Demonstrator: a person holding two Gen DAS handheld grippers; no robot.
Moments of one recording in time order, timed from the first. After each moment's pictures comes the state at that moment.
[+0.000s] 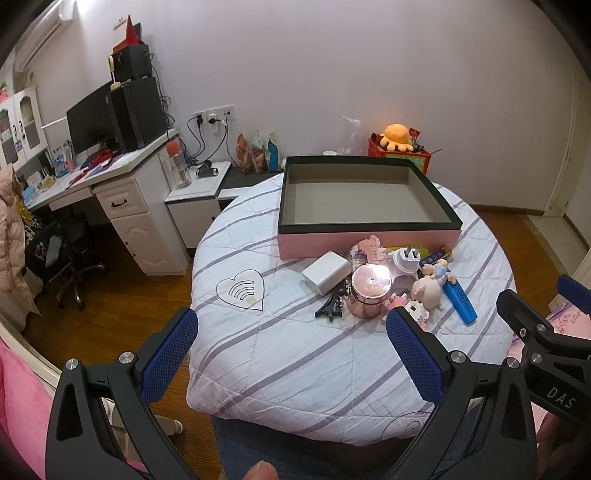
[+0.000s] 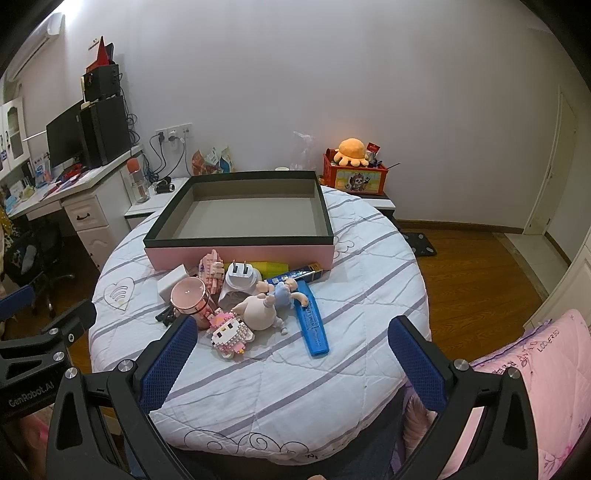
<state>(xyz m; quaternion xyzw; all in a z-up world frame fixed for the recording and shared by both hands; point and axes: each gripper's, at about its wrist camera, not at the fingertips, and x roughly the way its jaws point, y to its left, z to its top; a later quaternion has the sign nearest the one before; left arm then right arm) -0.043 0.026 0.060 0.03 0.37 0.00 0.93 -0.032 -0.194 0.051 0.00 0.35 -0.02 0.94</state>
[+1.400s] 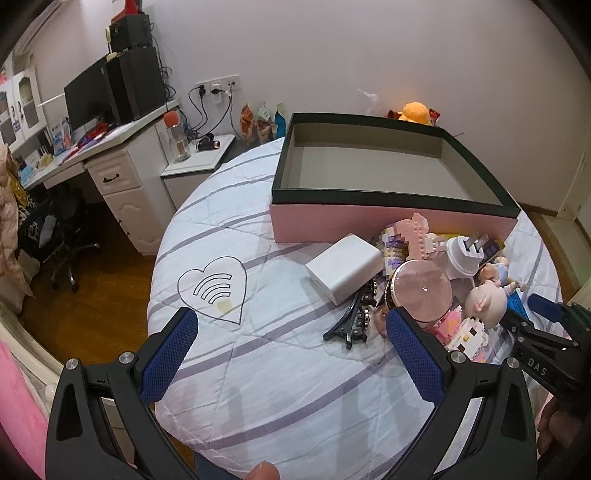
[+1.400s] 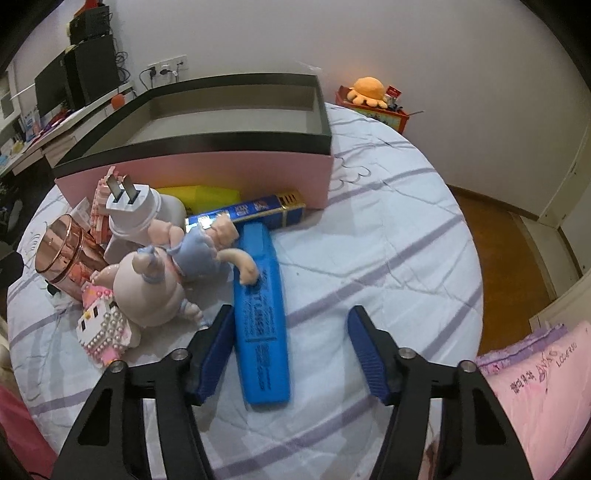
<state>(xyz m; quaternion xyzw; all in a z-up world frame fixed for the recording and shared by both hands) 0.034 0.023 -0.018 0.02 0.40 0.02 0.92 0.072 -0.236 -0.068 -0.03 0.45 0.00 0.89</state>
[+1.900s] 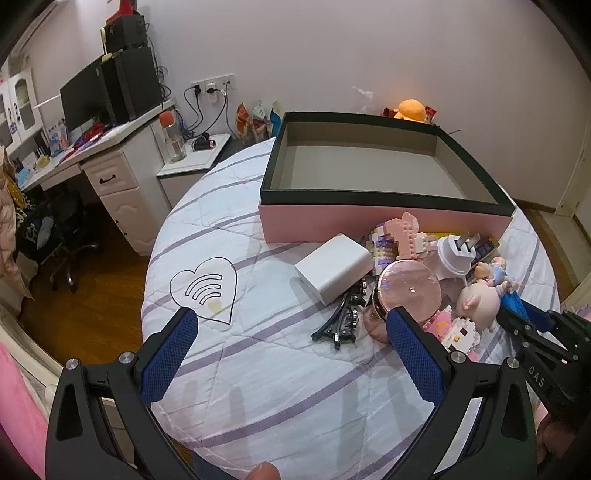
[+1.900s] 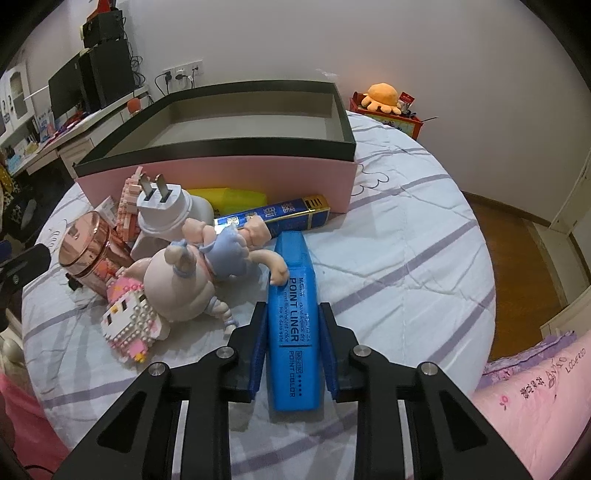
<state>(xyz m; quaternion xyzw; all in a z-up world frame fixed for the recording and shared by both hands) 0.029 0.015 -0.014 0.02 0.40 0.01 0.91 0.063 -0.229 -0.062 -0.02 0.44 0.03 0.90</state>
